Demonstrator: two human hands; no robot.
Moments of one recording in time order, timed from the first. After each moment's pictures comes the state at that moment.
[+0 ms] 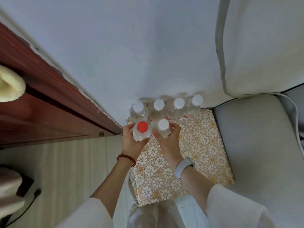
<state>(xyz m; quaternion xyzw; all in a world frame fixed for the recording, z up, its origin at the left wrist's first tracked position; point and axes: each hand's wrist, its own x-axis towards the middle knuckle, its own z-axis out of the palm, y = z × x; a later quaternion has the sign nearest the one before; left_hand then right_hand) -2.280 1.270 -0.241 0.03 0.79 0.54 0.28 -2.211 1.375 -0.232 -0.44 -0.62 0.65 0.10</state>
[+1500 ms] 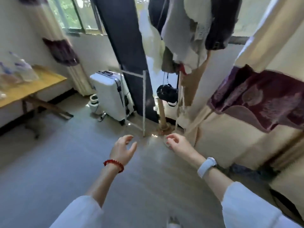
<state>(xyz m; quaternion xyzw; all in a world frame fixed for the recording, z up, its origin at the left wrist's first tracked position) -1.340 0.552 0.039 -0.69 0.62 0.22 -0.30 -1.563 0.526 0.042 0.60 -0.59 0.29 -0.45</state>
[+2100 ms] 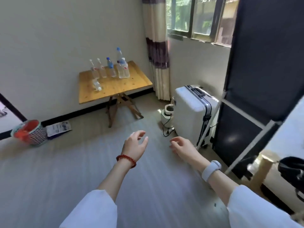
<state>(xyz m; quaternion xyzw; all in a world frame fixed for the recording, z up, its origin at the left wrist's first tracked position) -0.959 0.268 0.075 -0.82 0.40 0.12 -0.40 -1.112 0.148 0.056 0.76 -0.40 0.13 -0.50</state>
